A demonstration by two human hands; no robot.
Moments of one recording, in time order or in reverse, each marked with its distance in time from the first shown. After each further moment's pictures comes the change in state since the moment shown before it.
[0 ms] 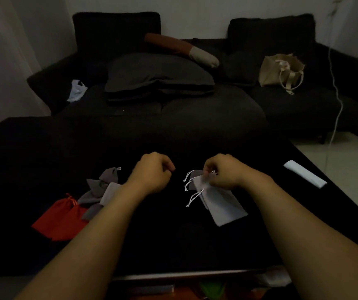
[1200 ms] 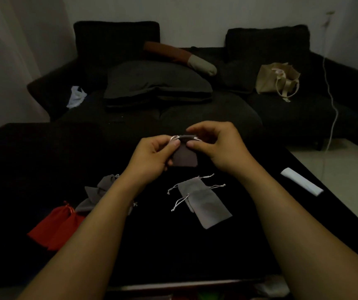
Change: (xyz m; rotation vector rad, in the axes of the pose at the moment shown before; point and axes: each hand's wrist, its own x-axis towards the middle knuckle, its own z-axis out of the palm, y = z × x) left_hand 0.003 0.031 -0.023 -0.831 0.121 0.193; right_hand -0.011 -0.048 -0.038 0.622 0.523 -0.356
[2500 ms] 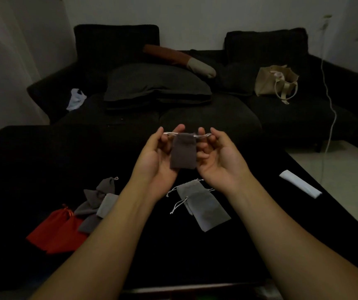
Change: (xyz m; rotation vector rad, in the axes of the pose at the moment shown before) left_hand -0.011 0.035 0.025 -1.067 0.066 -0.357; right_hand -0.014 -0.012 0.015 1.491 0.184 0.645
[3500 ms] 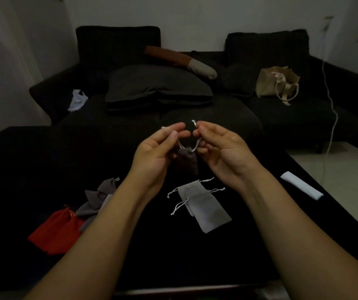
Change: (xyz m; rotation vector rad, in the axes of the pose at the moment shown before) left_hand 0.002 0.005 -0.008 0.511 -0.069 0.320; right_hand -0.009 -0.011 0.012 -0.512 -0.196 -0.236
